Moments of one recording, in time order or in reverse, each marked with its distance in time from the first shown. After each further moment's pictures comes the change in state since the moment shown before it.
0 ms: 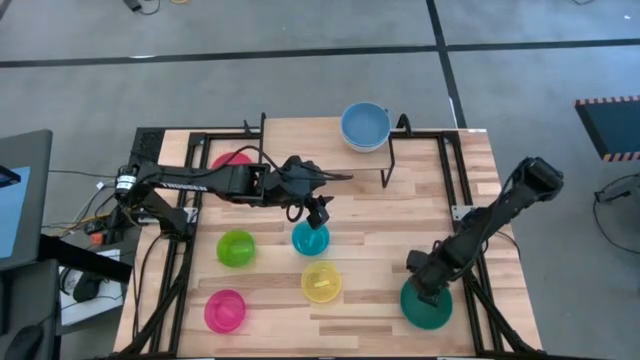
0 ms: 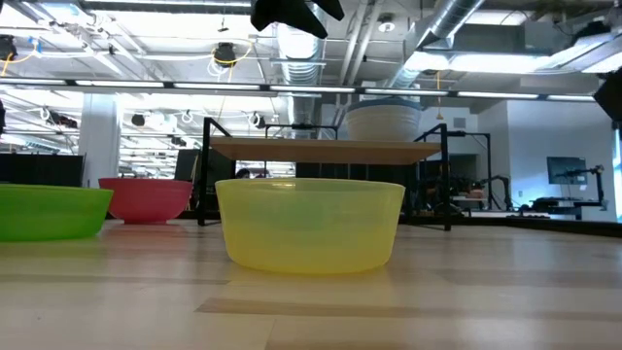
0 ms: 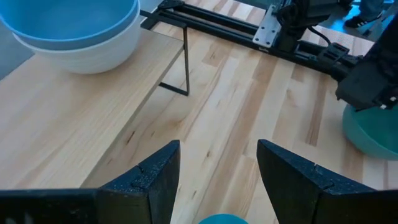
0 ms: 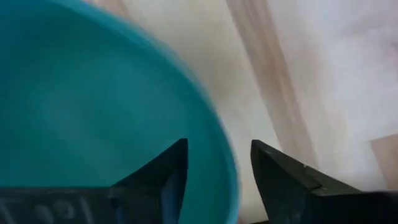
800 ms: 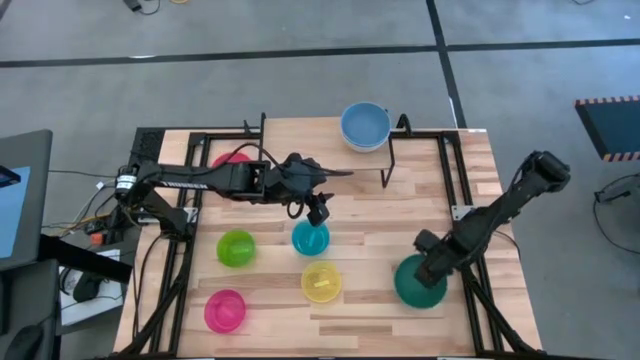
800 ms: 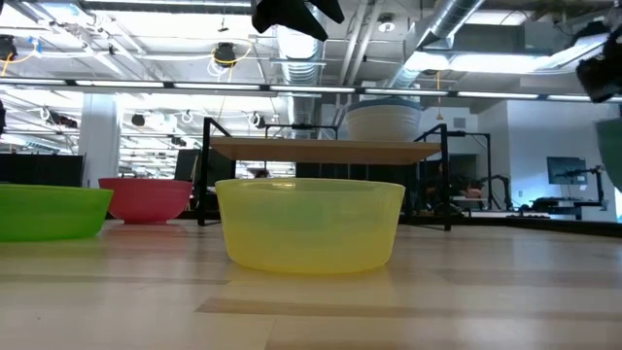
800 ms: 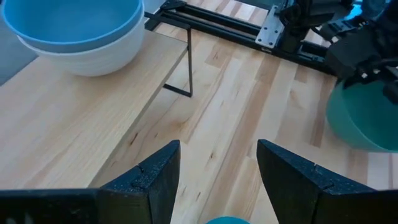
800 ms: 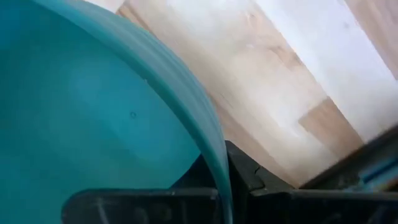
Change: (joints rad) left arm 0.018 0.000 0.000 0.006 0.011 0.015; right arm -0.049 -0.152 0.013 -0.215 0.167 0.282
